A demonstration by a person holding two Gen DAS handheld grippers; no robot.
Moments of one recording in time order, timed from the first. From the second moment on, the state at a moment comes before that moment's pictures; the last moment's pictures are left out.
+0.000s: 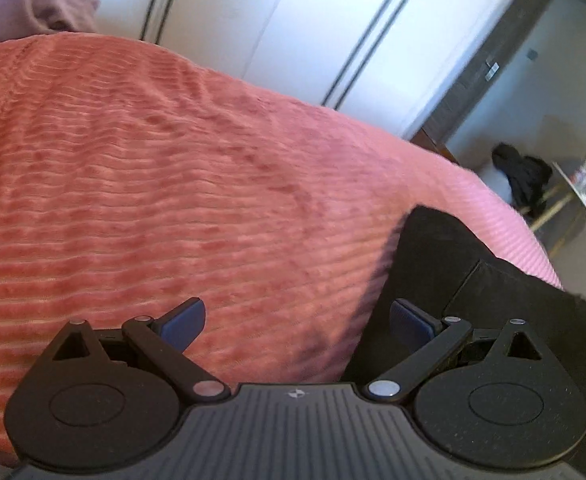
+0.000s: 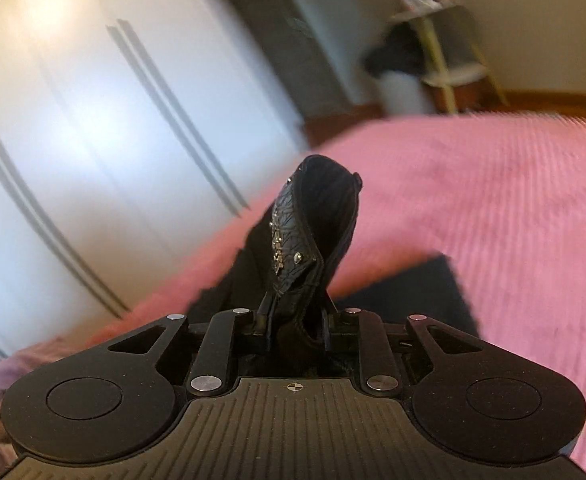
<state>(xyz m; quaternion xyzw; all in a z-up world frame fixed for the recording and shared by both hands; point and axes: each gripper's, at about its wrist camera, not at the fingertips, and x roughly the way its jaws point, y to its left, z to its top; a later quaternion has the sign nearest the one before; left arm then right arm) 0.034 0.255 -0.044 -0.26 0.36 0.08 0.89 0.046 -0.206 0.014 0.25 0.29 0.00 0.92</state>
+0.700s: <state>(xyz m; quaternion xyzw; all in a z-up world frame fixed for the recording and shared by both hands) 0.049 0.214 -0.052 -0.15 0.42 0.01 0.89 0.064 -0.129 -0.040 0.10 0.37 0.00 0.92</state>
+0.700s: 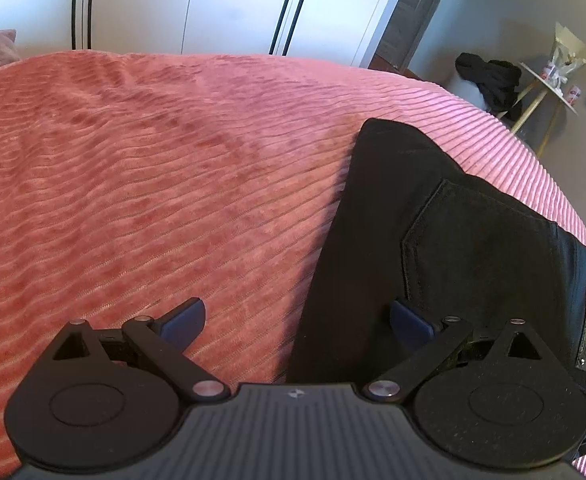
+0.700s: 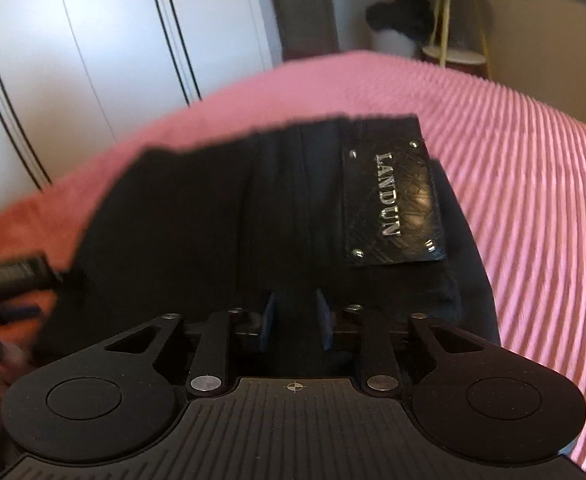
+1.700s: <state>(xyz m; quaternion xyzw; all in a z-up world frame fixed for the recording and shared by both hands) 0.053 0.202 -0.050 -0.15 0.38 -0.04 0.91 0.099 -0.106 -0.056 0.01 0.30 -0.03 0.95</state>
